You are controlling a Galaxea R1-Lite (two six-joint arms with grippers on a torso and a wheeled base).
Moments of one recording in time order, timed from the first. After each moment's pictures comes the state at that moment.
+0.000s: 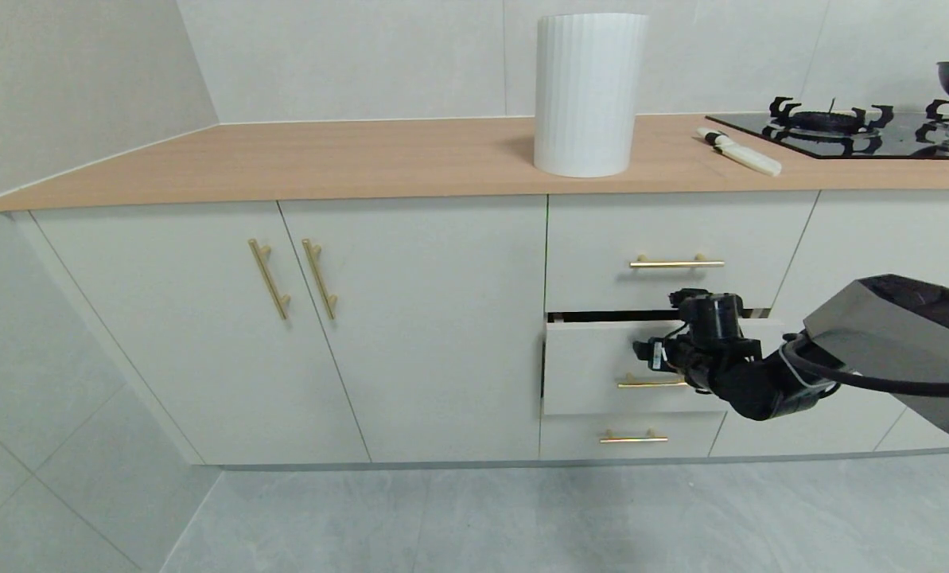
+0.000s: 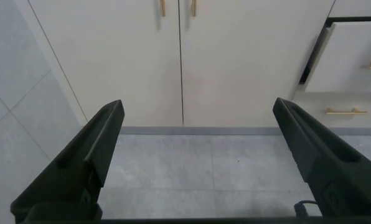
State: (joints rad) left arm 0.00 0.00 0.00 0.00 0.03 0.00; right arm 0.25 2.38 -1.27 -0.68 -0.24 0.18
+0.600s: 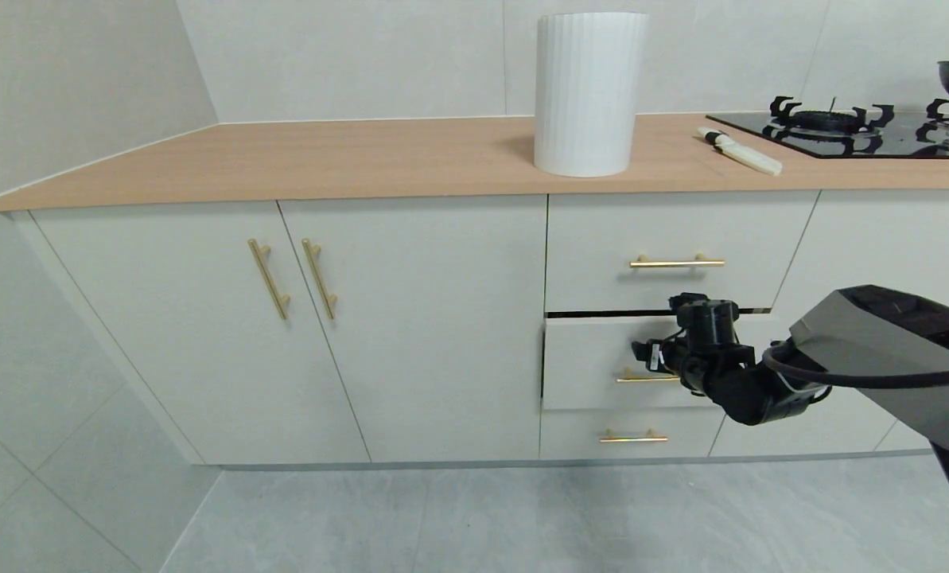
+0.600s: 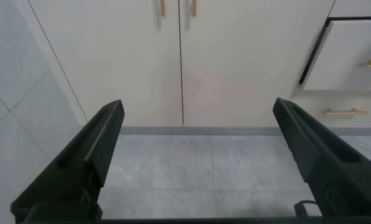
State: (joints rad) left arm 0.00 0.00 0.00 0.00 0.03 0.00; right arm 0.23 2.44 -1.30 -0.73 -0.24 0.21
